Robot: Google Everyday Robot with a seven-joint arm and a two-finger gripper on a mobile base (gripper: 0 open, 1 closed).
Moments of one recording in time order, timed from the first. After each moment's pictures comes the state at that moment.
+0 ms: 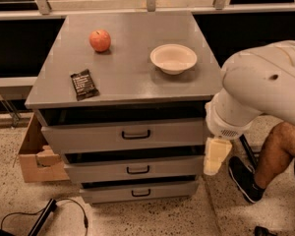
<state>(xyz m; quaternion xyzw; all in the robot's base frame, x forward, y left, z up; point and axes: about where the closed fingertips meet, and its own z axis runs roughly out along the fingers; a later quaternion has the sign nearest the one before) 0.477 -0.175 0.784 -0.64 0.76 -0.06 0.13</state>
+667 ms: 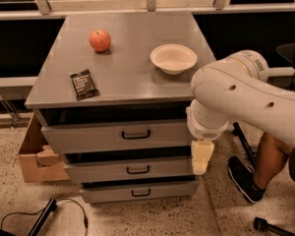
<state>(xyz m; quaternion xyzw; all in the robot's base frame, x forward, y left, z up) 0.495 -0.144 0.749 -0.70 0.71 -0.08 0.11</state>
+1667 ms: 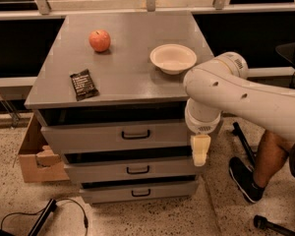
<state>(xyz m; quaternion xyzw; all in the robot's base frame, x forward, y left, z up) 0.540 -0.155 0.712 -0.71 0.69 -0.09 0.08</state>
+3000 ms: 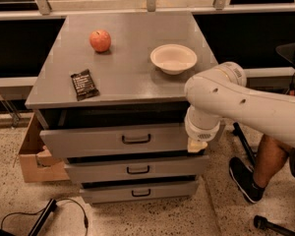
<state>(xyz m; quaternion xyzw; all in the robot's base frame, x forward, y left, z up) 0.523 -0.158 0.680 -0.70 0.71 -0.05 0.05</state>
